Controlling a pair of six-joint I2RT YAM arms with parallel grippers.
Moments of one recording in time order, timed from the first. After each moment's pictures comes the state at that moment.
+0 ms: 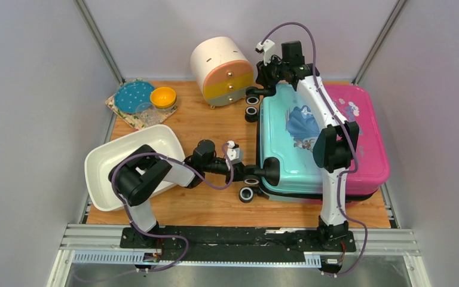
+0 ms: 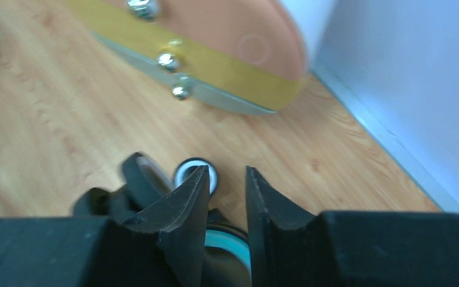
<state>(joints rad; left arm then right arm) -0.72 1.79 0.63 0.96 0.99 0.04 0.26 2.19 2.20 -0.61 -0.45 -0.35</state>
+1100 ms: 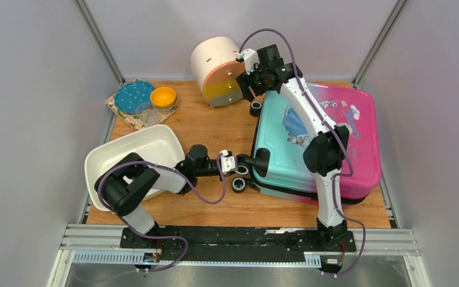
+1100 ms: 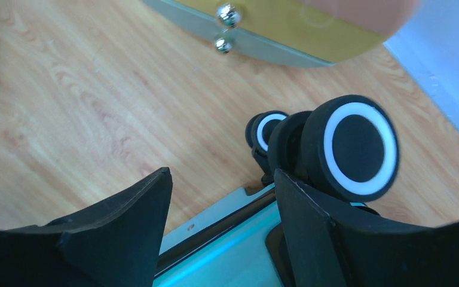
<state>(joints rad) -0.72 1.63 0.49 0.92 0.70 0.40 0.41 2.19 2.32 -0.92 -0.22 -0.31</state>
